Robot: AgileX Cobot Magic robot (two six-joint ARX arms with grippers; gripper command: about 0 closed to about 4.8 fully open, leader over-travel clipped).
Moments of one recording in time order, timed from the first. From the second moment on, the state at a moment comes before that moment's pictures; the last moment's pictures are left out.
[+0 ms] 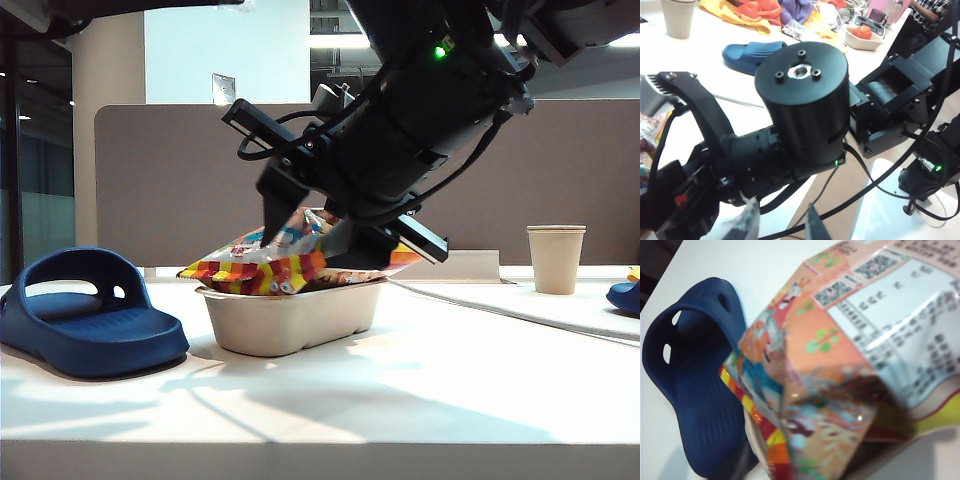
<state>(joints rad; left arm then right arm) -0.73 0.79 0.59 -0.07 0.47 -0.15 0.87 1.60 0.77 0.35 0.13 0.74</state>
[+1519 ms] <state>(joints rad) -0.73 0.79 0.59 -0.07 0.47 -0.14 0.87 1.45 0.93 -0.19 0.39 0.51</state>
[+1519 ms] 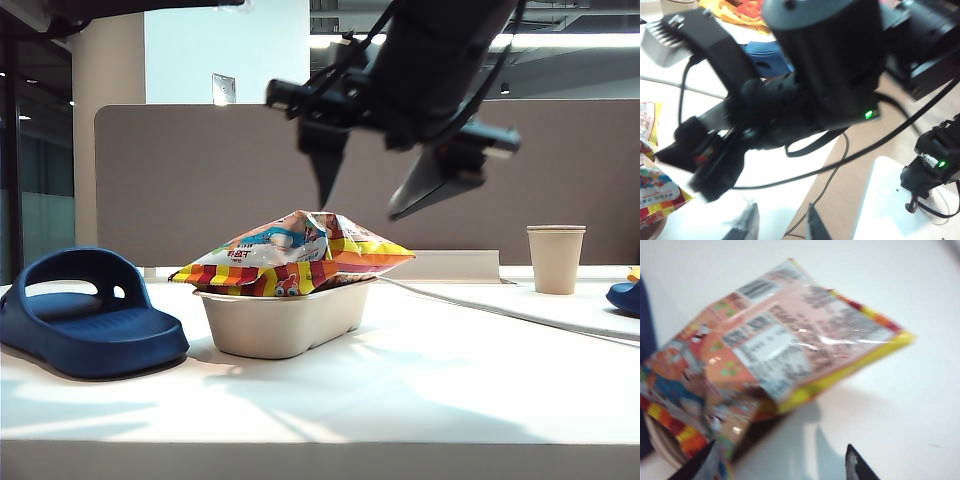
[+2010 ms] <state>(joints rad) -0.73 0.79 0.59 -0.07 0.42 -0.13 0.87 0.84 0.93 -0.35 0.32 0.07</state>
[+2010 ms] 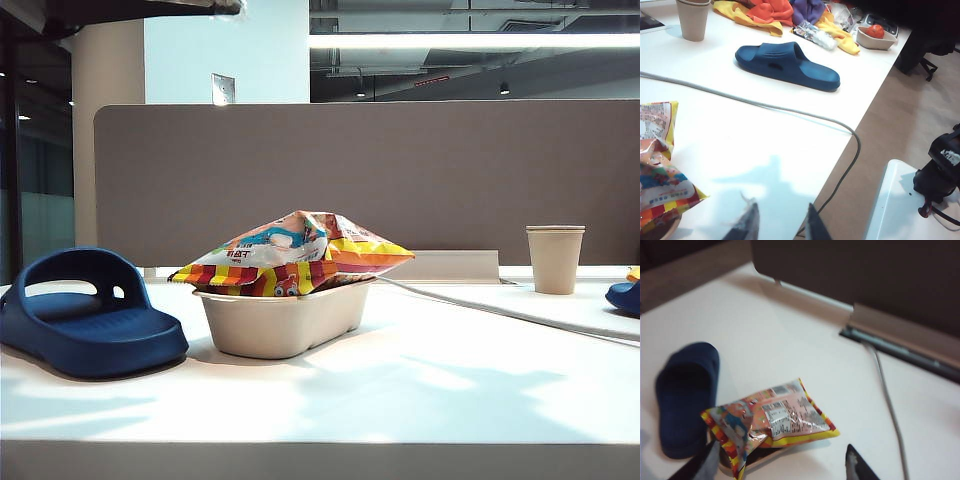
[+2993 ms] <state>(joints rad) -0.64 0.40 0.59 -0.36 0.43 -0.13 0.87 0.25 0.73 -0.69 0.03 0.00</state>
